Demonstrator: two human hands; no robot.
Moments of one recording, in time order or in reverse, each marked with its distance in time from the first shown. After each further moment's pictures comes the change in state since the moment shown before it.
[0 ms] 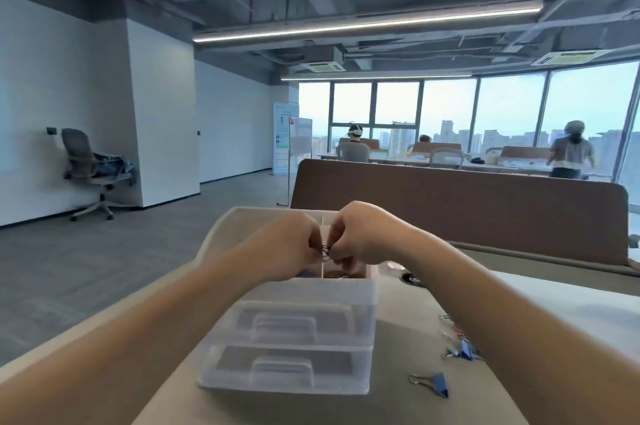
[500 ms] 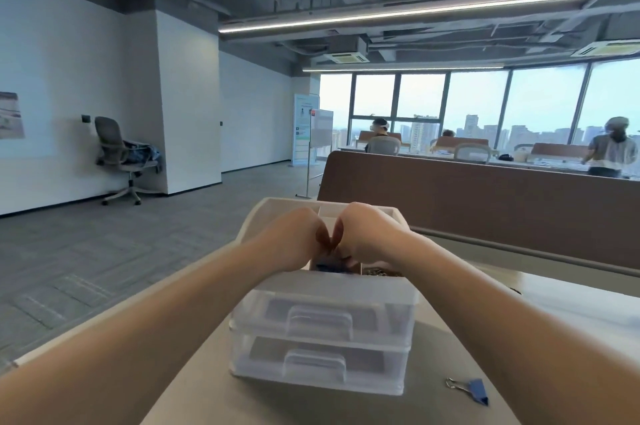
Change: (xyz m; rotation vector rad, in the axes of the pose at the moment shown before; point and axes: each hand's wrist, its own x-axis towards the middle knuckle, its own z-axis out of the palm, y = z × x) left_hand 0.006 -0.051 0.011 0.021 -0.014 -0.048; right_hand 0.038 -0.032 0.039 -0.109 0.004 0.010
